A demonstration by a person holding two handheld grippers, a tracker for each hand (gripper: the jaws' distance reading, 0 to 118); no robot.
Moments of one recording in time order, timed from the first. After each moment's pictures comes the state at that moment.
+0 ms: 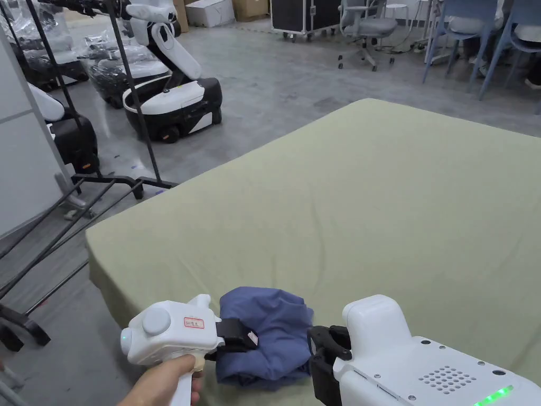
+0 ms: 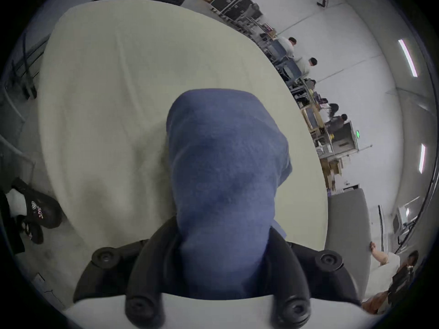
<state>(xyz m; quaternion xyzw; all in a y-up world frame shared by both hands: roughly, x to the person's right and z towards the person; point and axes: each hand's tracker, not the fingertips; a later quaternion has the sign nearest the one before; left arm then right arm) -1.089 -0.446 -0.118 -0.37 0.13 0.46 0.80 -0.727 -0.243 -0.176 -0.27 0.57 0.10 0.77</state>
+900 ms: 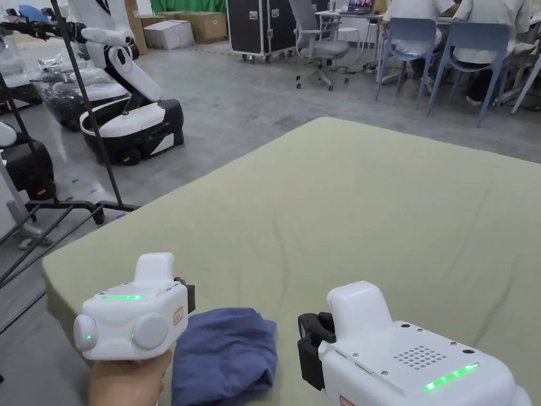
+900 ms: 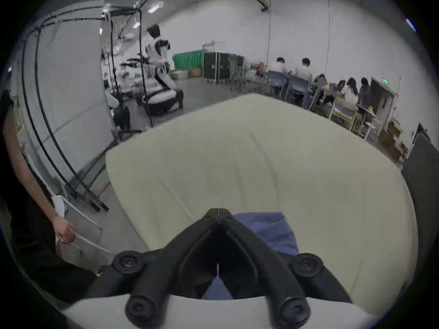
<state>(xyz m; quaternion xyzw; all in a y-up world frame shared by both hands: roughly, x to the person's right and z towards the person) -1.002 -0.289 -0.117 -0.26 0.33 0.08 0.90 -0.705 -0.223 -0.187 -0.24 0.52 0.09 0.82</state>
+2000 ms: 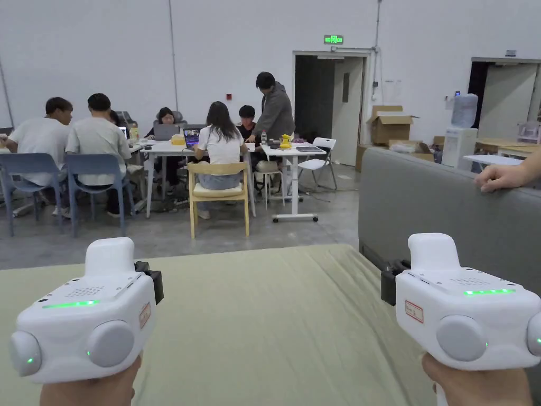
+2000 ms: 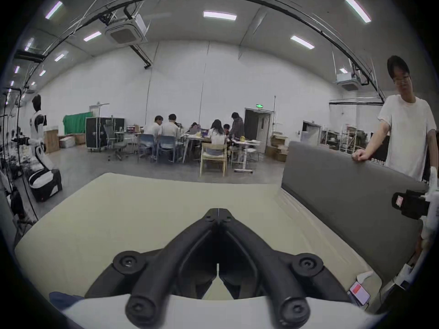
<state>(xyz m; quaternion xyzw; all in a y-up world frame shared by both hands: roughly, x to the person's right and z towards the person) -0.602 -0.099 -0.296 -0.08 -0.06 0.02 0.99 -0.250 -0.088 -0.214 -0.10 -0.07 0.00 0.99</state>
